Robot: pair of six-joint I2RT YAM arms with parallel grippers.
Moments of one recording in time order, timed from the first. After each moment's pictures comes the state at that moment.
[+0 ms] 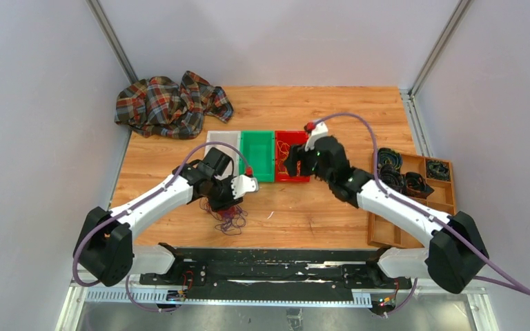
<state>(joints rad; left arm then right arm) -0.55 1.27 0.82 -0.71 0.27 0.74 0.65 1.27 0.87 -0.01 0.09 0.27</state>
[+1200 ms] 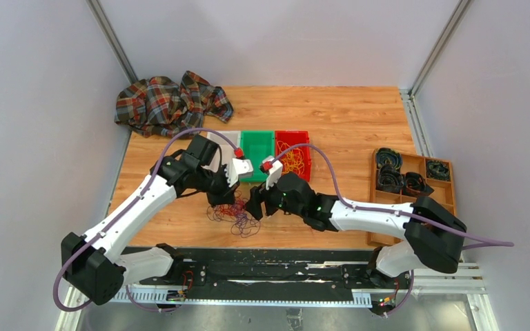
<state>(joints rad) -0.52 1.14 0.99 -0.90 0.54 0.54 1.07 1.41 0.72 0.28 0.03 0.38</state>
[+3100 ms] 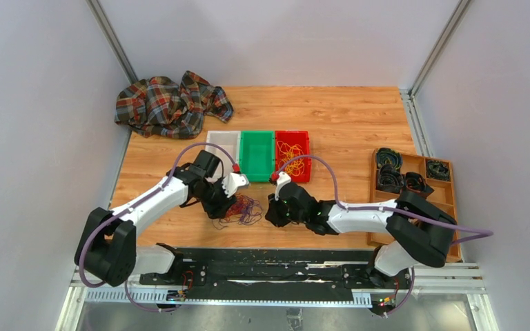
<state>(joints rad) -0.43 1.27 0.74 -0.68 0.38 0.57 1.03 1.51 0.60 0.24 0.01 0.49</state>
